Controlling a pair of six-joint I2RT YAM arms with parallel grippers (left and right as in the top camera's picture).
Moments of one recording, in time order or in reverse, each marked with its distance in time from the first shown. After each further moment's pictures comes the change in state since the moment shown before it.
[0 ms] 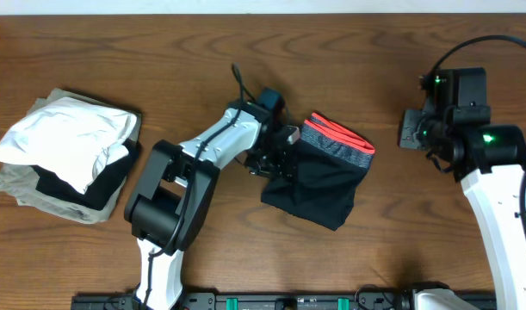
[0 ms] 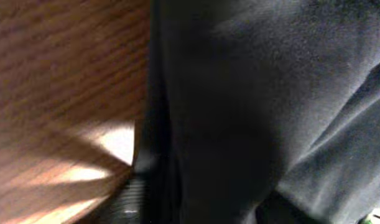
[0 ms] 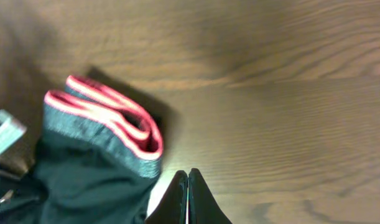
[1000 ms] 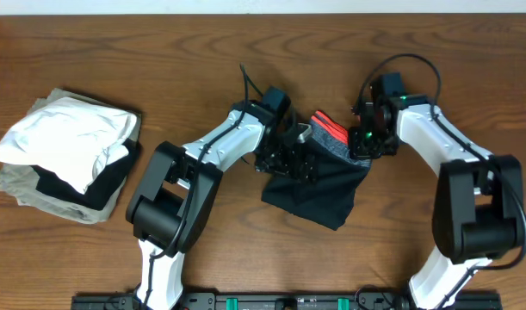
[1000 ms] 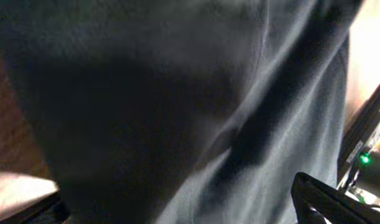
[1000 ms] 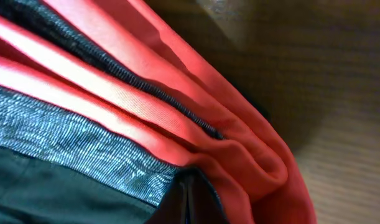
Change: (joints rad) left arm -0.027 0.000 -0.005 0.103 0.121 0.055; right arm 0.051 0.590 -0.057 0.192 -0.284 -0.109
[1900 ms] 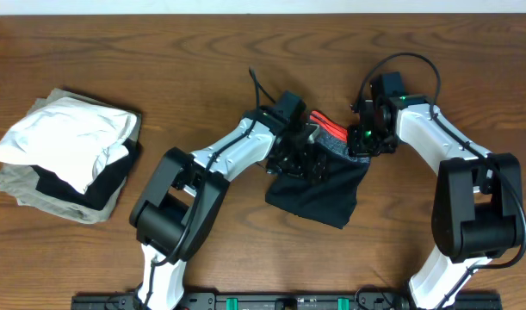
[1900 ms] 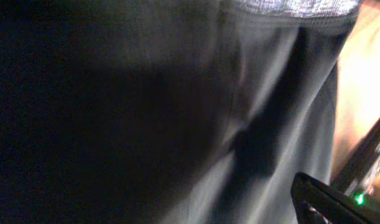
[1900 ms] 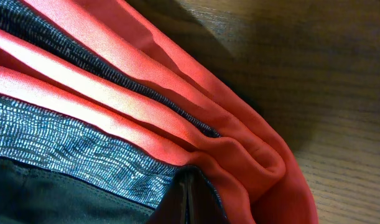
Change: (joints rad) left arm -0.064 -0.021 -0.033 0.150 -0.068 -0.221; right arm -0.001 0.003 0.000 0.031 -0.002 -0.001
